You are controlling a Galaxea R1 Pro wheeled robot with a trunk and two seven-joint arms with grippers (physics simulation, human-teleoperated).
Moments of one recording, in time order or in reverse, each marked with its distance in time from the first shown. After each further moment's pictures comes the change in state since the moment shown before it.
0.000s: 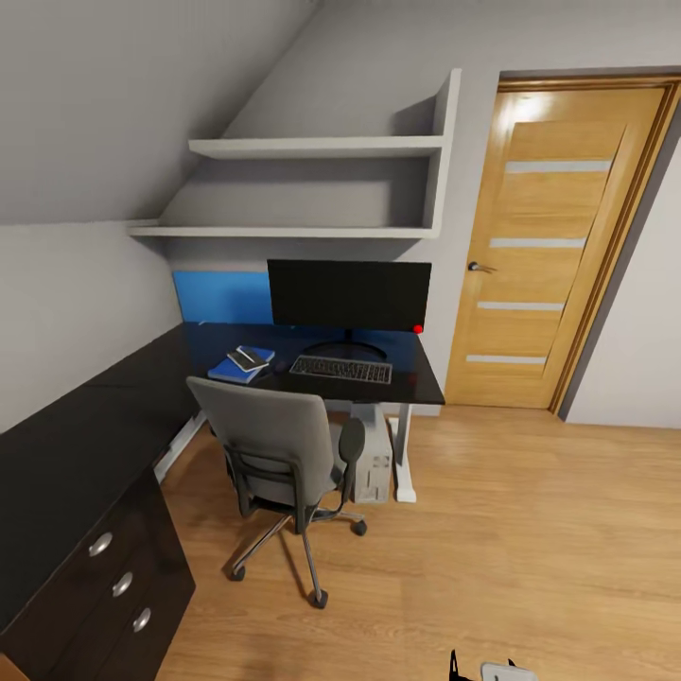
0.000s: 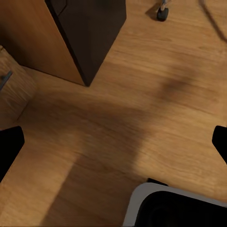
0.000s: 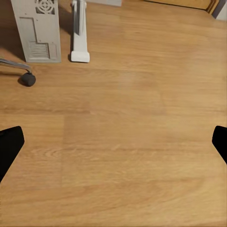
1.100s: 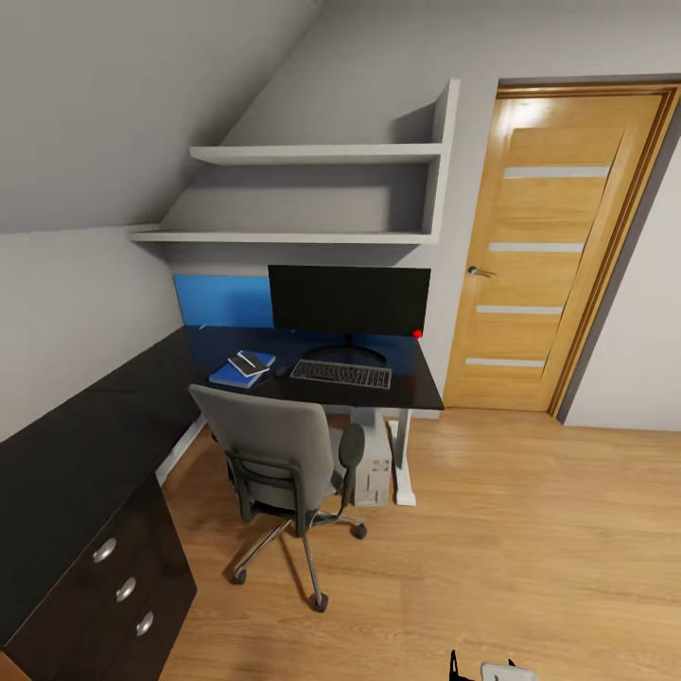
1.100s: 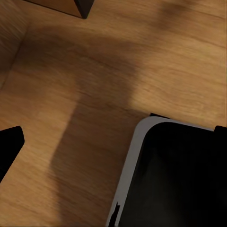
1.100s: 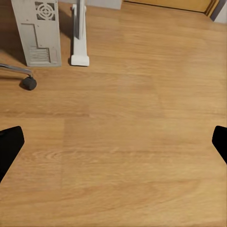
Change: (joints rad) left arm 0.000 0.040 -0.002 -0.053 -0.007 0.351 -0.003; right arm 0.000 0.000 0.000 0.000 0.000 -0.001 0.000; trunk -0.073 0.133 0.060
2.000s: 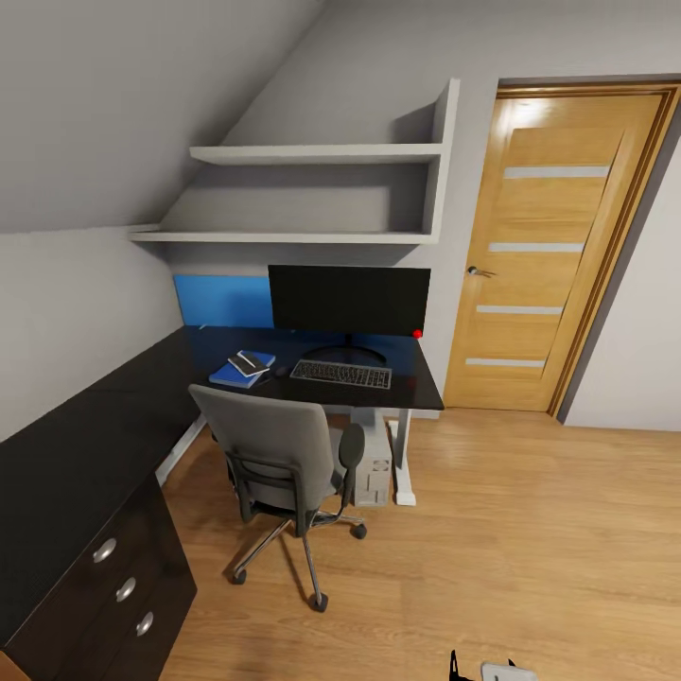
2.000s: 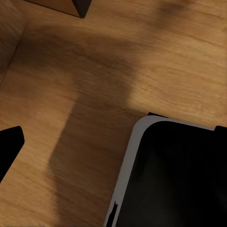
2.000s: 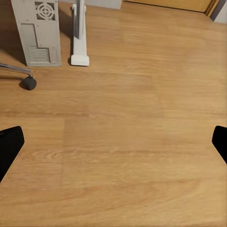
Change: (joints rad) left arm 0.000 -0.004 -0.003 -0.001 -0.001 0.001 0.002; right arm 0.000 0.000 0.000 0.000 0.000 0.001 0.000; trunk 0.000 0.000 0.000
